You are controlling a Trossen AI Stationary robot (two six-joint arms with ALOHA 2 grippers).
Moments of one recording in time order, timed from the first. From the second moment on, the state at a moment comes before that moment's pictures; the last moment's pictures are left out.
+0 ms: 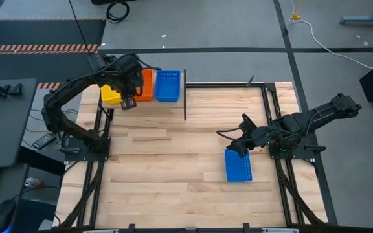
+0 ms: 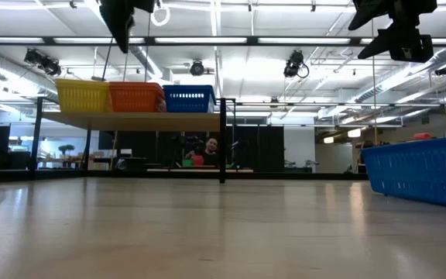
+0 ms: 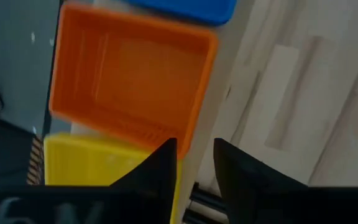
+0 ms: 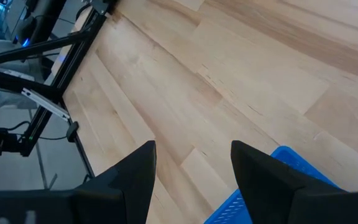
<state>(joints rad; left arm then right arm) 0.53 1.46 1.79 -1.57 -0.21 0.32 0.34 0.95 0.82 -0.61 0.28 1.17</state>
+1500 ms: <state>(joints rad) 0.68 1.32 1.34 -1.57 -0.29 0.39 0.35 0.95 0.82 -0.62 0.25 1.19</state>
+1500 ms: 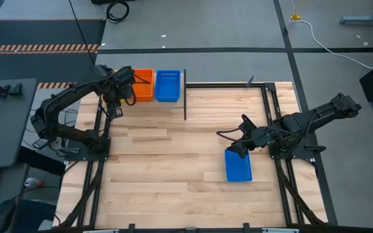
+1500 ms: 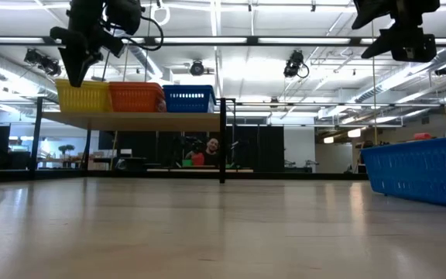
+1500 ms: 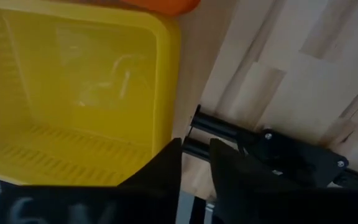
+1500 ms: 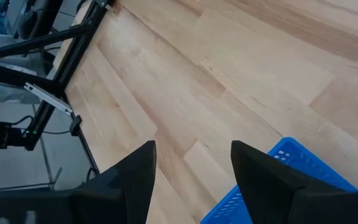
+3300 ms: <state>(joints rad) 0.71 1.13 1.34 -1.57 -0.17 0.15 0.31 0.94 0.82 -0.27 0.14 1.03</state>
